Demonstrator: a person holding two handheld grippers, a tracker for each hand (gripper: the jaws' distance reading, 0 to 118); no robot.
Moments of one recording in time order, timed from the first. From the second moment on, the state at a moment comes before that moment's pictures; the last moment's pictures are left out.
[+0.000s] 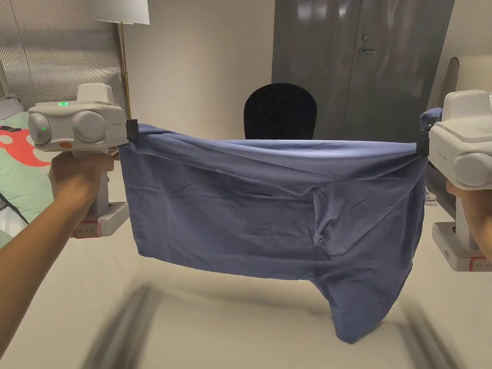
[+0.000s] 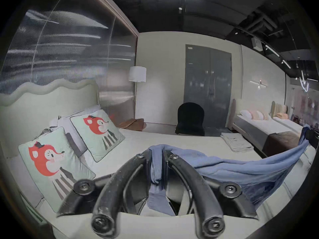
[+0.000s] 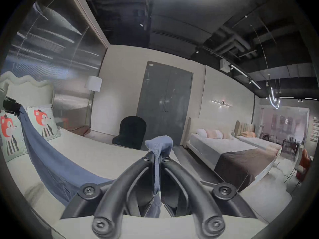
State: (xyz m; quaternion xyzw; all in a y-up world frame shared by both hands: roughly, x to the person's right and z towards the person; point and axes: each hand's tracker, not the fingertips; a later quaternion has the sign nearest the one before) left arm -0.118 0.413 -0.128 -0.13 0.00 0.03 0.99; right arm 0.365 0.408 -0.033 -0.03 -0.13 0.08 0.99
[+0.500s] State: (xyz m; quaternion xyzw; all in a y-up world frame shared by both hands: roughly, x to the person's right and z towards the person) left arm -0.151 0.255 -0.123 -0.27 0.02 0.02 0.96; right arm 0.344 0.273 -0.044 -0.16 -0.11 0.05 0.98
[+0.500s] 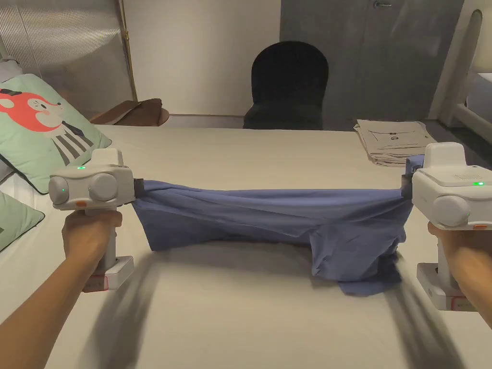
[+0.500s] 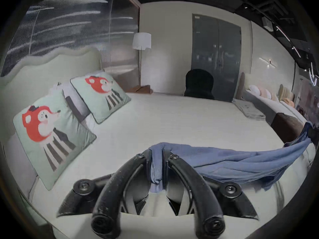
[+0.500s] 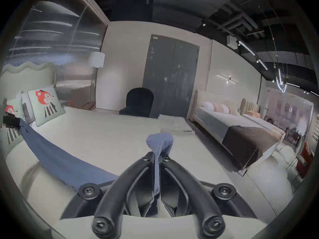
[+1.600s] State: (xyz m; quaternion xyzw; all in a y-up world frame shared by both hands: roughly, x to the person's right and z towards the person) left arm -0.196 0.119 0.232 -0.42 0.00 0.03 0.91; right arm 0.348 0.144 0.280 -0.28 -0.07 -0.02 0.96
